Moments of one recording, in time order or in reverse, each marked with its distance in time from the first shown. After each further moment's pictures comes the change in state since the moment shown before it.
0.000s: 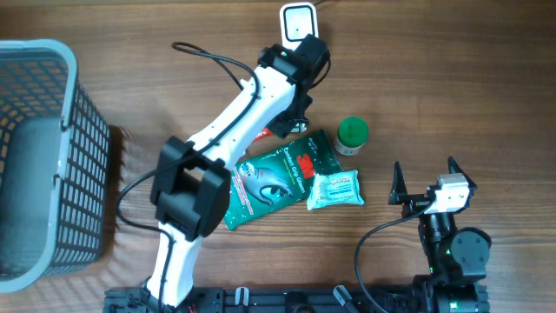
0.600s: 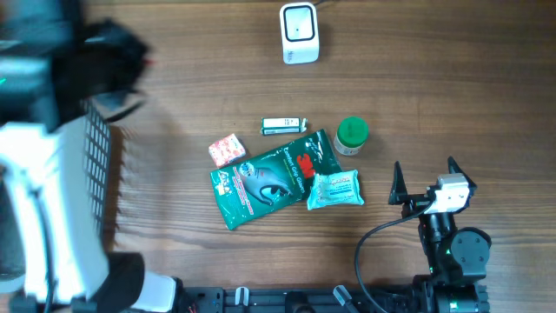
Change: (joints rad) left arm 0.501 -0.515 0.357 -0.323 0.100 0.531; right arm 0.000 0.000 0.000 0.000 0.000 0.000
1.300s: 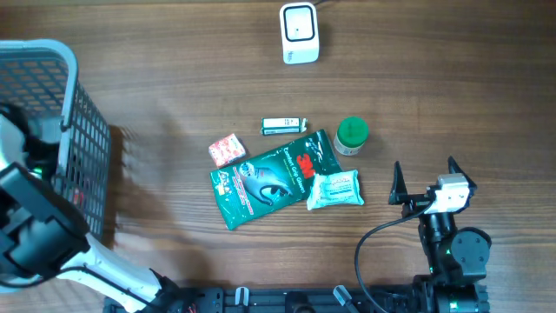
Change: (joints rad) left arm 0.797 0.321 -0.794 0.347 0.046 -0.021; right arm 0.000 0.000 0.000 0.000 0.000 0.000
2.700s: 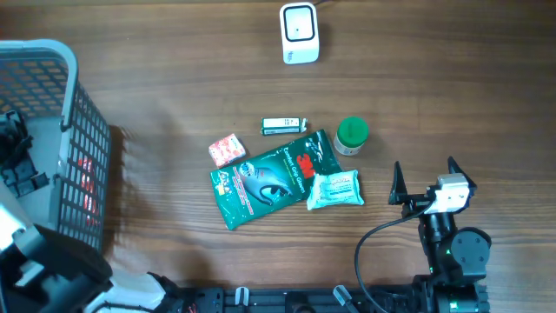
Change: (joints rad) left arm 0.061 -0.282 0.090 0.040 0.026 -0.265; right arm 0.000 0.000 0.000 0.000 0.000 0.000
